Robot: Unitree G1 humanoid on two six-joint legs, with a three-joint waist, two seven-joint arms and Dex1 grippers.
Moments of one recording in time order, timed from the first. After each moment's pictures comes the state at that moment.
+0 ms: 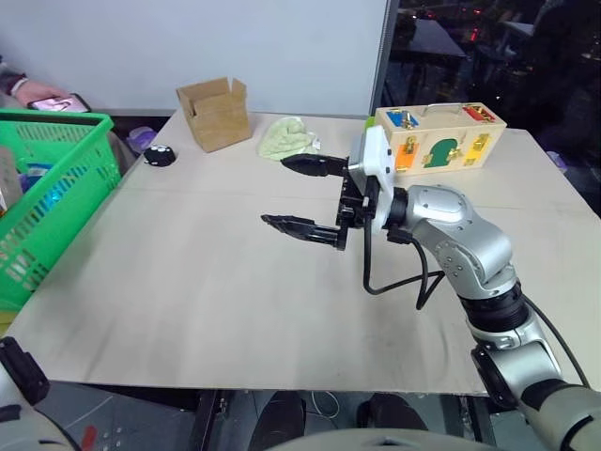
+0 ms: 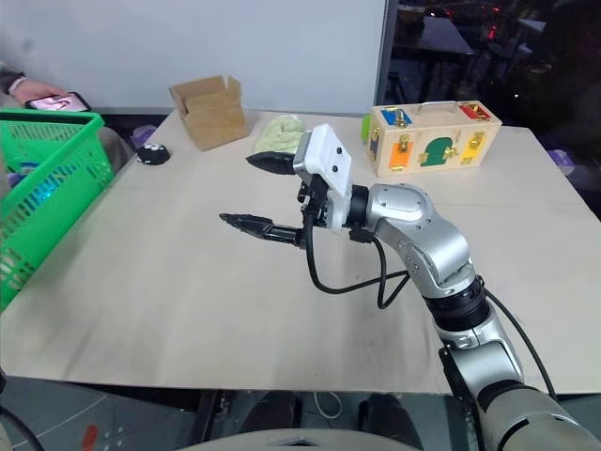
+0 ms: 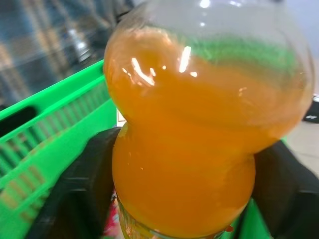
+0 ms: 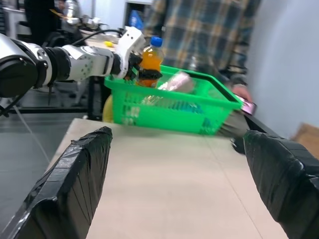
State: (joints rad) left arm -0.63 1.14 0.58 1.16 -0.21 -0.07 -0.46; right arm -0.70 -0.24 0.26 -0.29 0.48 0.52 0.80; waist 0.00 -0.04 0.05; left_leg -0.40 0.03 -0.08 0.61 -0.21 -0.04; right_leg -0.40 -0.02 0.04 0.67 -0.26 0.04
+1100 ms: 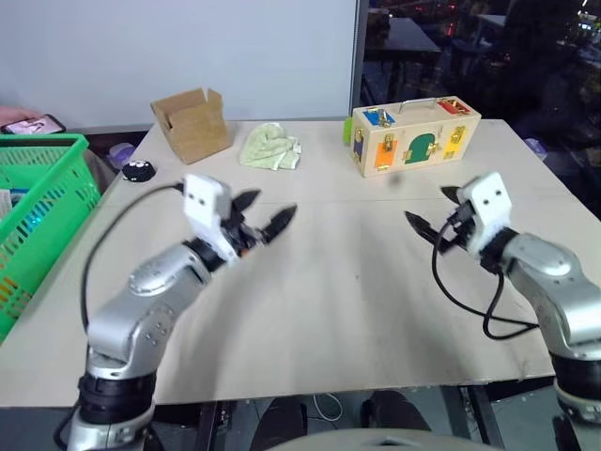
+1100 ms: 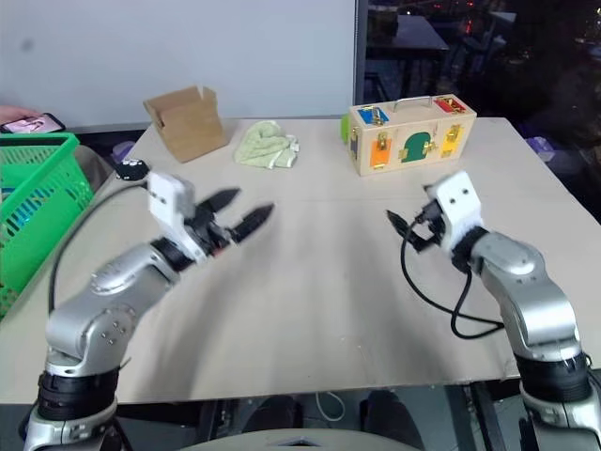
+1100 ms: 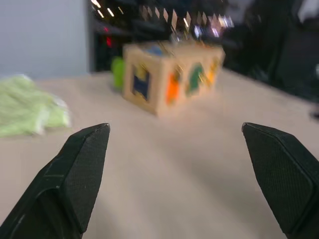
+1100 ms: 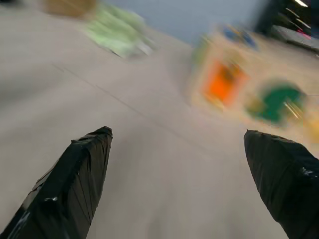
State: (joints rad) left arm -0.10 0.56 0.08 -0.48 -0.69 0.65 -0.35; right arm -0.14 -0.53 -0.10 -0.51 0.29 0.72 0.41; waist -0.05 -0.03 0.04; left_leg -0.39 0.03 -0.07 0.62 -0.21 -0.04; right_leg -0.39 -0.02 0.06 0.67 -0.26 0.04
